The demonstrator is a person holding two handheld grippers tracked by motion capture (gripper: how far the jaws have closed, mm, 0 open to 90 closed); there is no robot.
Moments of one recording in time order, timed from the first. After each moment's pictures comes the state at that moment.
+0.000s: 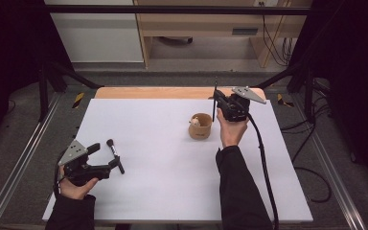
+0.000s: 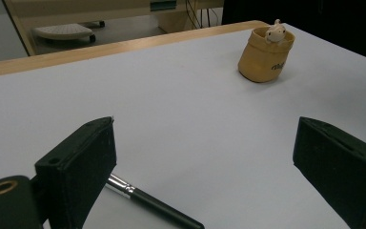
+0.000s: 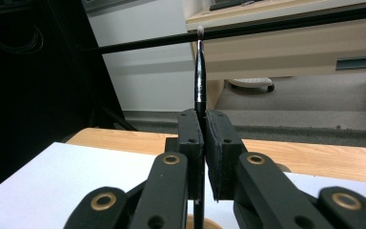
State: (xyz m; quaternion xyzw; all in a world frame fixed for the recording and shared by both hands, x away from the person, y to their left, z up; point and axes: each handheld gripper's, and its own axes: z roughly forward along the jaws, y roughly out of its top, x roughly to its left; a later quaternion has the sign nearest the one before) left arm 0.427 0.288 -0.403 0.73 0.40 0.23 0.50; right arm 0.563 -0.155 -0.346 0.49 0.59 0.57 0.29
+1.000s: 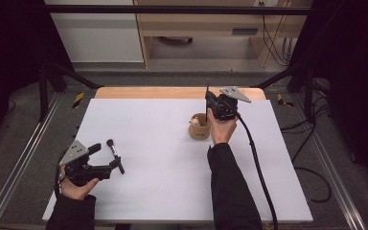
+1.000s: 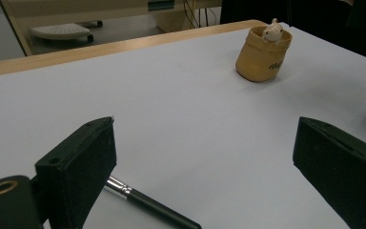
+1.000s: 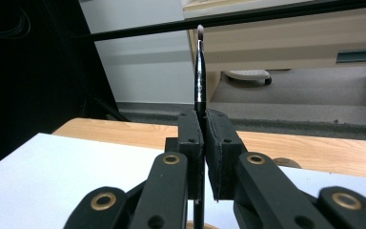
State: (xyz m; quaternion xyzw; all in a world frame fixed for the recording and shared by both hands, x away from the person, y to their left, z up) left arm 0.427 0.286 -0.403 0.73 0.40 0.23 0.50; right arm 0.589 -0.132 -0.372 0.49 0.61 0.55 0.29
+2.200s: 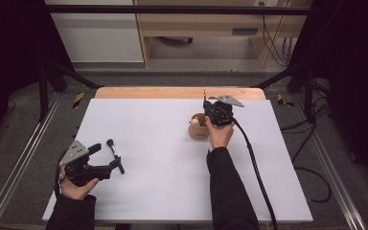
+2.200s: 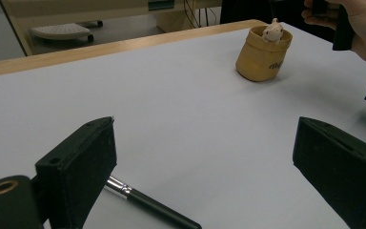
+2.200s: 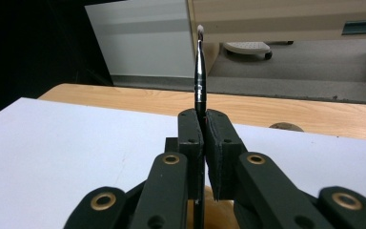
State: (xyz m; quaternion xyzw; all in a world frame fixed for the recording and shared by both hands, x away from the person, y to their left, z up) left arm 0.427 0.286 -0.404 0.73 0.40 0.23 0.50; right arm 0.598 -0.128 -0.408 0.51 0.64 0.51 0.27
